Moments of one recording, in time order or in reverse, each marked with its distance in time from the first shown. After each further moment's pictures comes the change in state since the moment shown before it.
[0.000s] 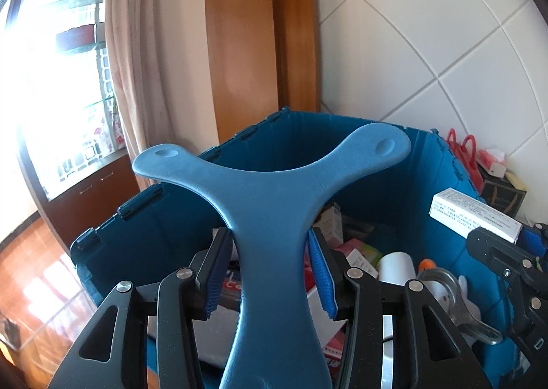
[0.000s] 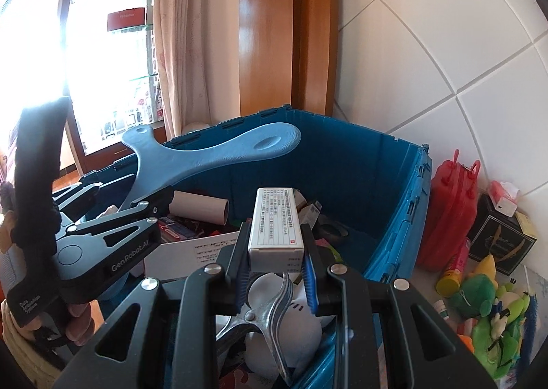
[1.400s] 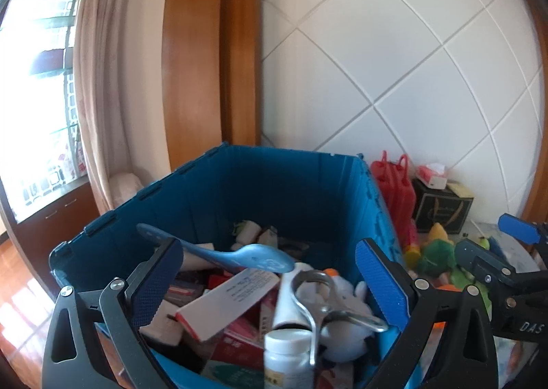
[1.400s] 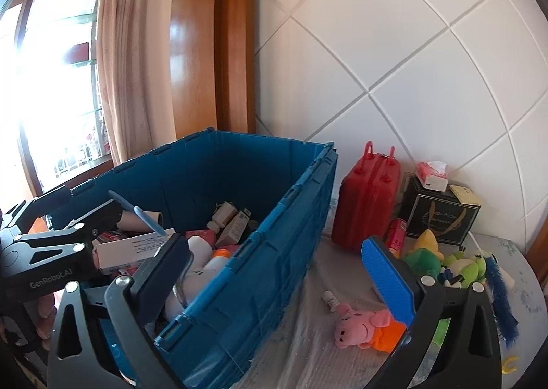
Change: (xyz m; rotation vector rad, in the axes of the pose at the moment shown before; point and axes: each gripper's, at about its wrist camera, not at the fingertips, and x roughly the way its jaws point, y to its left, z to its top) left arm -0.080 -0.067 -0.002 0.044 -0.137 -0.210; right arm -0.086 -0.077 -0.031 0.152 -0.090 -0.241
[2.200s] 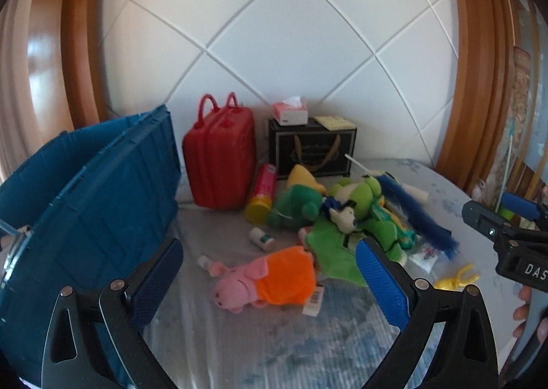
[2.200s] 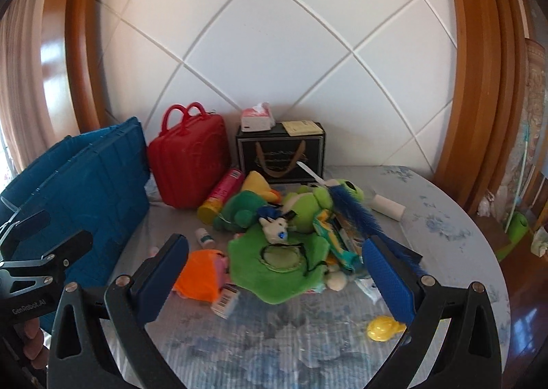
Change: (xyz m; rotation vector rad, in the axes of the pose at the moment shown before) left arm 0.031 -0.329 -0.077 0.197 0.212 -0.303; right arm -0.088 -0.307 -0.102 0.243 0.110 -0.356
